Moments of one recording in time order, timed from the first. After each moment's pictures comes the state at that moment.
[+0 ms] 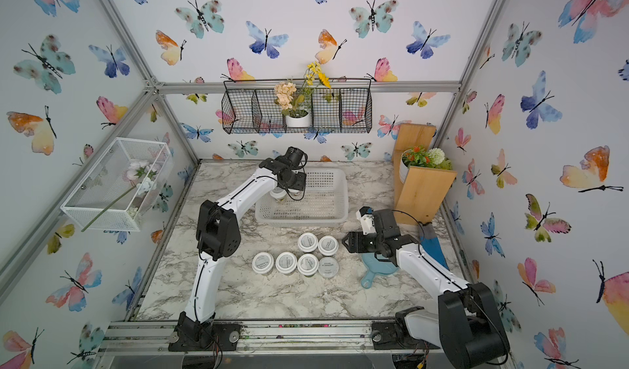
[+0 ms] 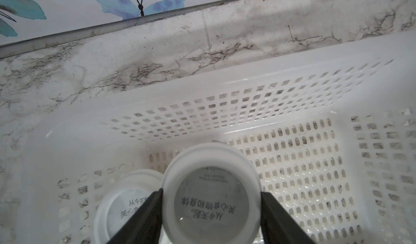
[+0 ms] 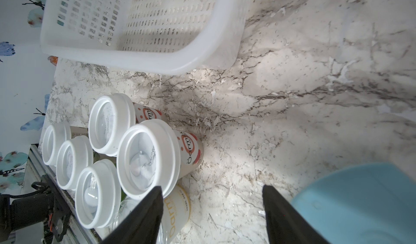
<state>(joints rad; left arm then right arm) -0.53 2.30 2.16 -0.84 -0.21 -0.23 0.33 1.24 0.63 -0.31 -0.42 0.26</state>
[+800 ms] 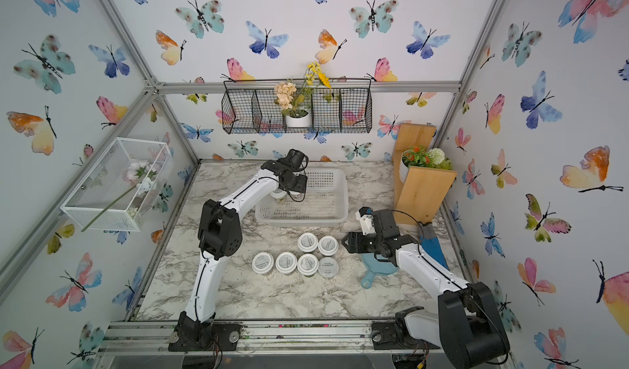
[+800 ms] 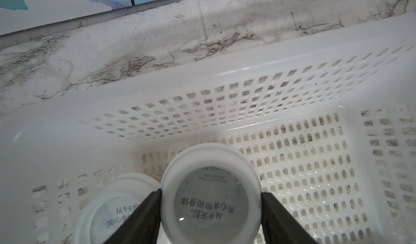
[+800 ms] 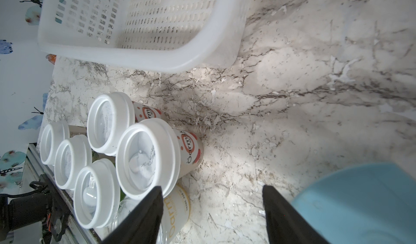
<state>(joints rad) -0.53 2.32 2.15 -0.83 -0.19 -0.23 0.34 1.24 0.63 -0.31 -0.42 0.26</state>
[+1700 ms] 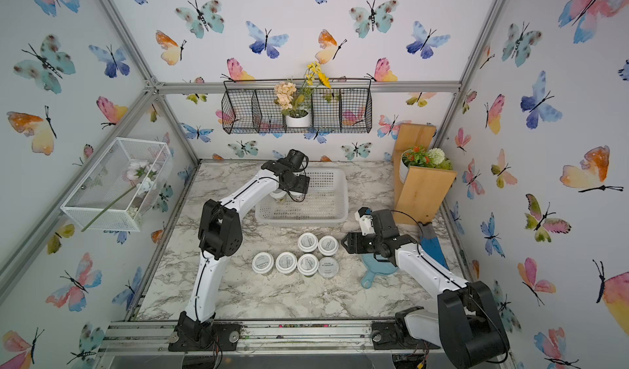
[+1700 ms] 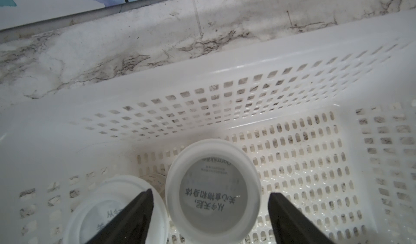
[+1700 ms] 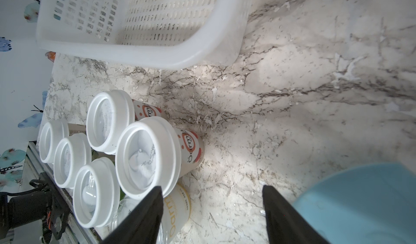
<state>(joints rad) -0.53 2.32 2.15 -0.83 -0.18 -0.24 0.34 1.25 0.63 -0.31 -0.42 0.26</state>
